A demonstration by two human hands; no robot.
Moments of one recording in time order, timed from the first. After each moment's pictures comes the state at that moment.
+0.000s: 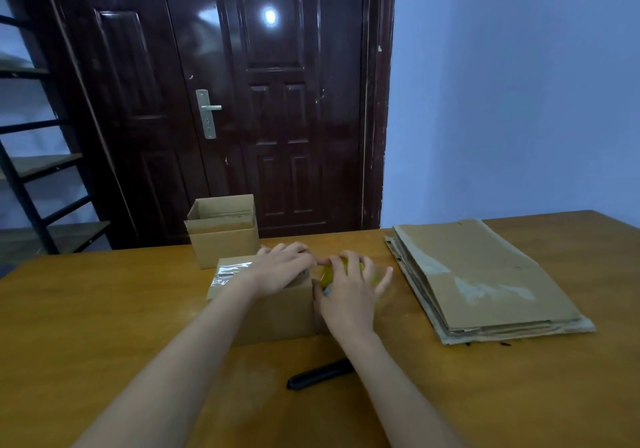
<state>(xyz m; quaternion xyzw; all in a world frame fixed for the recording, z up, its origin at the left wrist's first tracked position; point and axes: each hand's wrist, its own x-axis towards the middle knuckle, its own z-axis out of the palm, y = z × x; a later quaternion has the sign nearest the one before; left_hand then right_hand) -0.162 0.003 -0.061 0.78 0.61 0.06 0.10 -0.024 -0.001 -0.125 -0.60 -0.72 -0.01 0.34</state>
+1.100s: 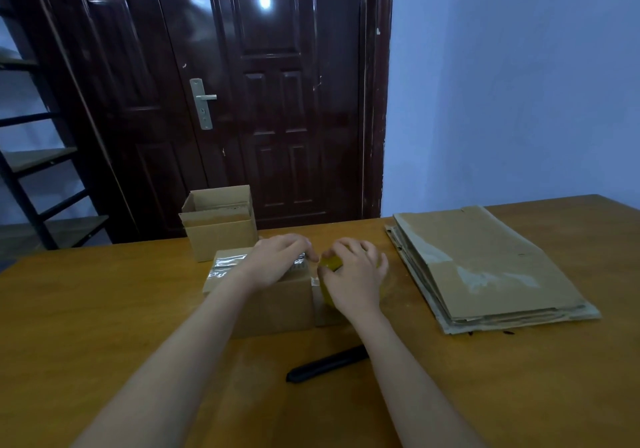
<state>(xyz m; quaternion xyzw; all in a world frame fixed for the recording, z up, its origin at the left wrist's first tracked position) -0.162 -0.002 -0.061 0.74 0.60 0.22 0.21 -0.013 0.013 -0.120 -0.56 -0.72 0.10 0.39</state>
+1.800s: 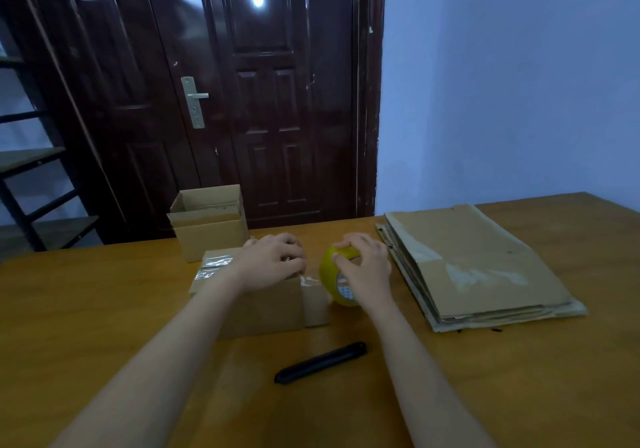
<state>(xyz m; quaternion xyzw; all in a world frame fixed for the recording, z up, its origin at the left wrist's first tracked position) -0.160 0.003 -0.061 0.79 0.60 0.08 0.09 0.021 0.029 -0.118 -0.53 -0.67 0.23 0.46</state>
